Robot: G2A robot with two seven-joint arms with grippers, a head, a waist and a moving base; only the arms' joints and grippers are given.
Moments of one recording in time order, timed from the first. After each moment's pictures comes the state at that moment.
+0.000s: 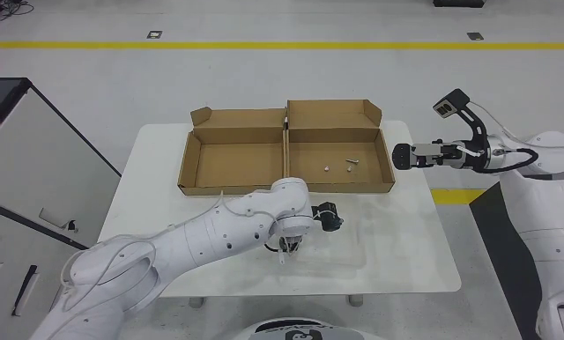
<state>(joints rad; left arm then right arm) 0.68 -1.34 -0.23 -1.51 0.76 -0.28 -1.52 -1.11 -0.83 1.44 -1.37 0.61 -0.28 1.54</state>
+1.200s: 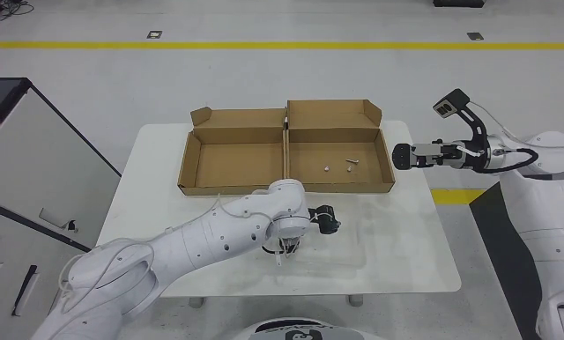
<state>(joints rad) 0.70 -1.32 -0.25 -1.51 0.76 -0.30 -1.52 -1.11 -0.83 1.44 -1.37 0.61 -0.28 1.54</state>
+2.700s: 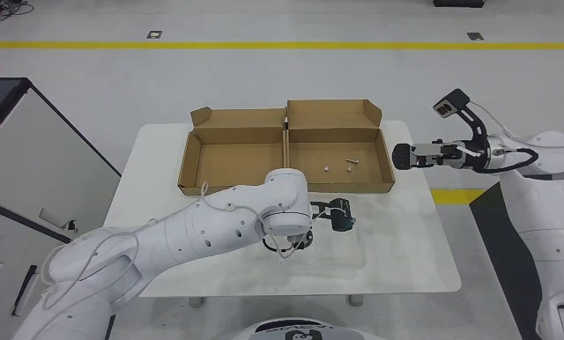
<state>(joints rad) 0.62 -1.27 -0.29 -1.73 0.65 -0.27 -1.53 -1.11 -0.83 1.44 -1.37 0.61 -0.28 1.54</state>
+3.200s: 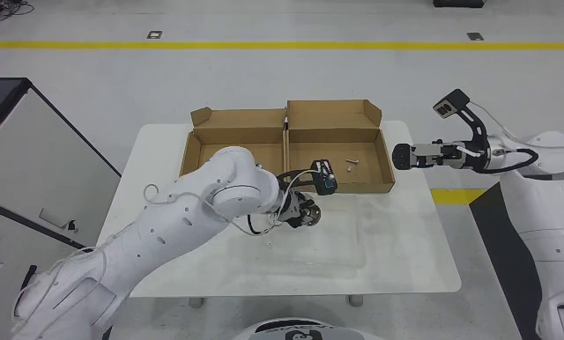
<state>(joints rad) 0.84 -1.11 -0.68 -1.87 0.58 -0.36 -1.30 -1.11 -0.83 1.44 -1.37 0.61 -0.28 1.54</state>
